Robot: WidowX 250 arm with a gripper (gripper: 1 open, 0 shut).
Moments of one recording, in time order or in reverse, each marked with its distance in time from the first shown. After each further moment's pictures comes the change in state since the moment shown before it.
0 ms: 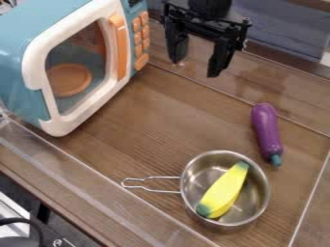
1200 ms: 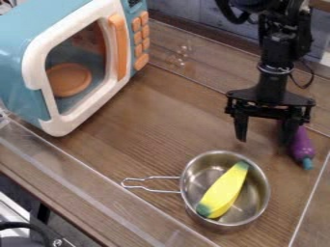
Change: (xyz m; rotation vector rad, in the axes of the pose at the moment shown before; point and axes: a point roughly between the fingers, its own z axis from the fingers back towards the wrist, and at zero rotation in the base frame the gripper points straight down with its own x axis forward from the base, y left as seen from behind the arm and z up) arm 0.039 -0.094 -0.099 -0.101 -0.017 0.322
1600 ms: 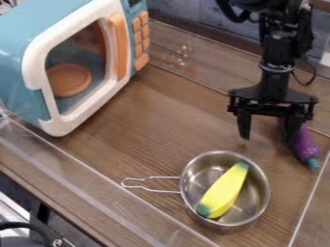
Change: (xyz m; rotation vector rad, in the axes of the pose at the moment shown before) arm 0.005 -0.003 0.003 -0.025 -0.015 0.006
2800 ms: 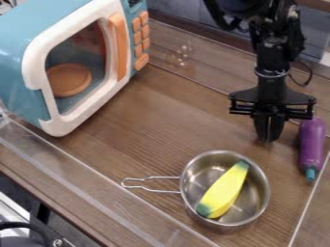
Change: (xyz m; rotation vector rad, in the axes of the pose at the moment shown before) arm 0.013 -0.001 -0.007 -0.086 -0.084 -0.043
